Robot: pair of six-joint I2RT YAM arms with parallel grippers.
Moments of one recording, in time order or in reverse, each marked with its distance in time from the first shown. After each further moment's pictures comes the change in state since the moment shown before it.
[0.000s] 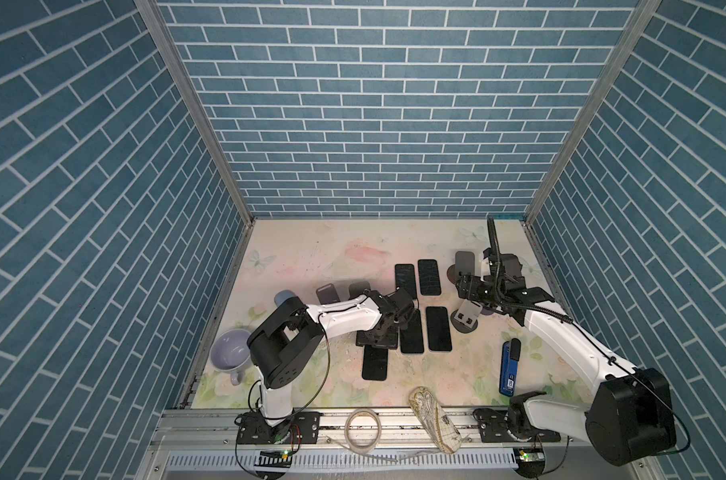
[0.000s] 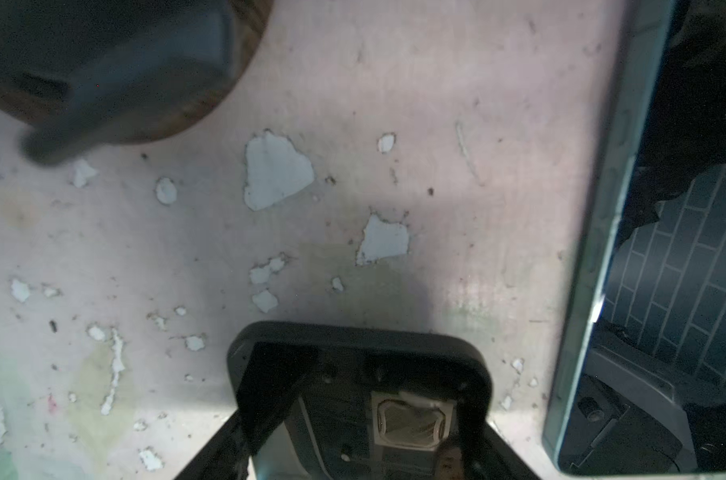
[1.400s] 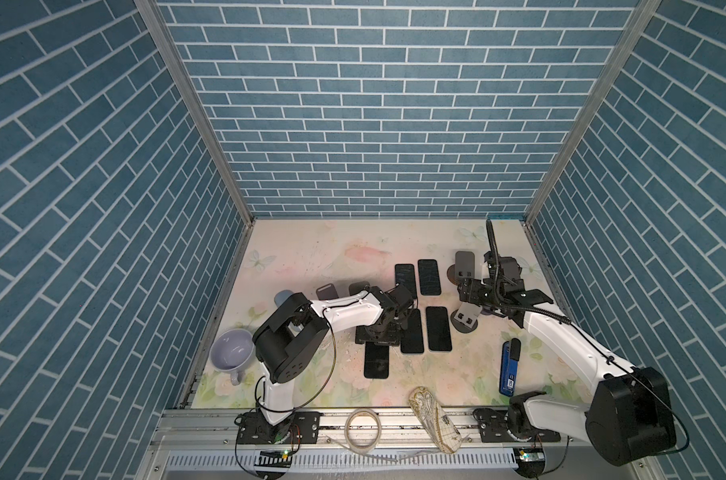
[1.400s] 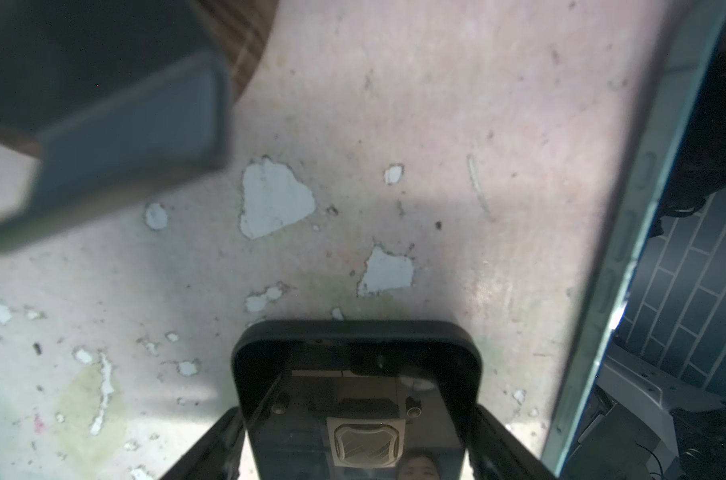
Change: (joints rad) left arm 0.027 0.040 0.039 -0.015 0.021 0.002; right arm 0.000 -0.004 -0.026 0.000 0.037 -0.003
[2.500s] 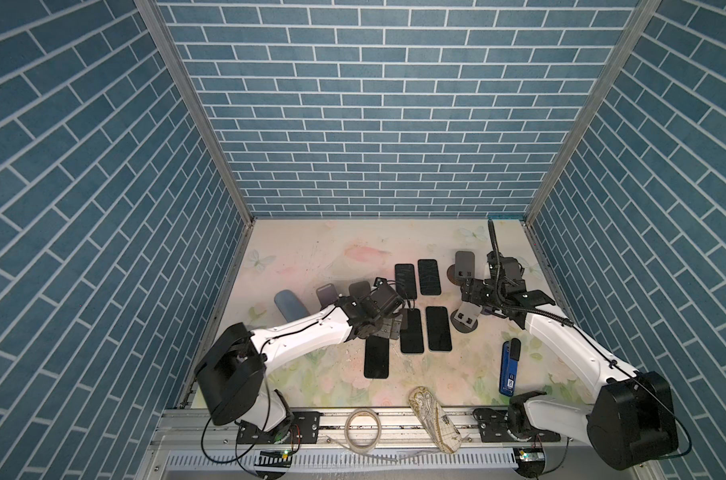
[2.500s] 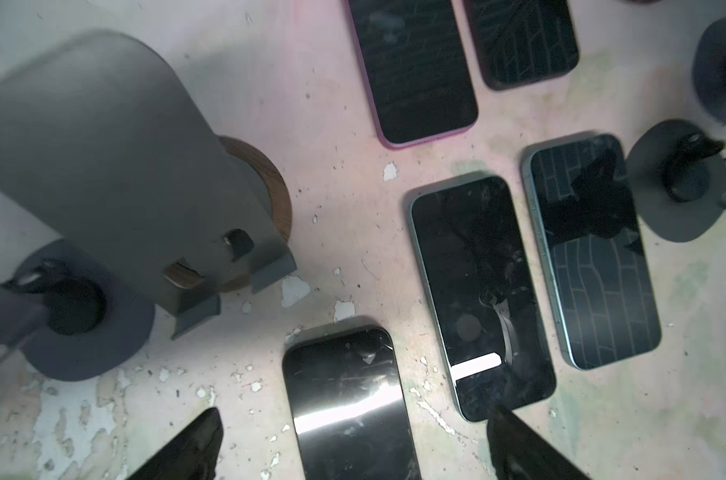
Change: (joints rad) left arm -0.042 -0.424 -0.214 0.258 -0.200 0.203; right arm 0.000 -0.018 0.000 -0.022 0.069 0.000
